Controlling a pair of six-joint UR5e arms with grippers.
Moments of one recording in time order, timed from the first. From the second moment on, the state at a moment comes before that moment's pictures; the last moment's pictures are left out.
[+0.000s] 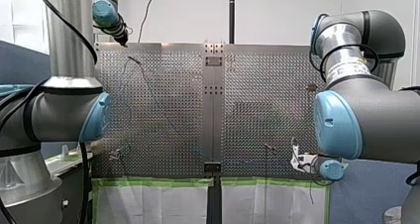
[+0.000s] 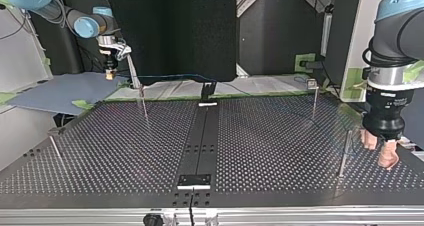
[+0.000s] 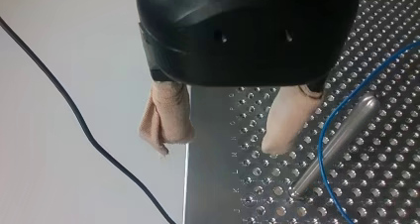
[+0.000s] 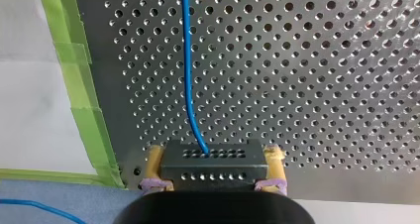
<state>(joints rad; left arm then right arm) 0.22 -1.41 -1.62 -3.29 -1.48 -1.55 1.59 -0.64 1.85 -1.07 1.32 1.59</state>
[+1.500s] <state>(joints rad) 0.08 -1.18 -1.89 -3.07 -1.26 -1.77 1.60 -0.64 1.85 -1.07 1.32 1.59</state>
